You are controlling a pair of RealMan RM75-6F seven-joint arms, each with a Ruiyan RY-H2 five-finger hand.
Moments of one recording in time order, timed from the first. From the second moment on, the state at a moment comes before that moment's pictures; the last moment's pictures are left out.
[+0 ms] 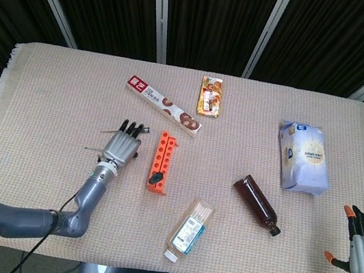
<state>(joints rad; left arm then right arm) -0.98 -1.78 -0.16 -1.29 0.65 1.03 0.93 0.05 -1.18 0.07 -1.49 -1.37 1.37 0.05</state>
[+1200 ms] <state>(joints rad) -0.69 -1.46 -0.43 -1.72 1.19 1.00 -0.48 0.04 -1.19 0.06 -1.49 -1.38 1.38 0.05</state>
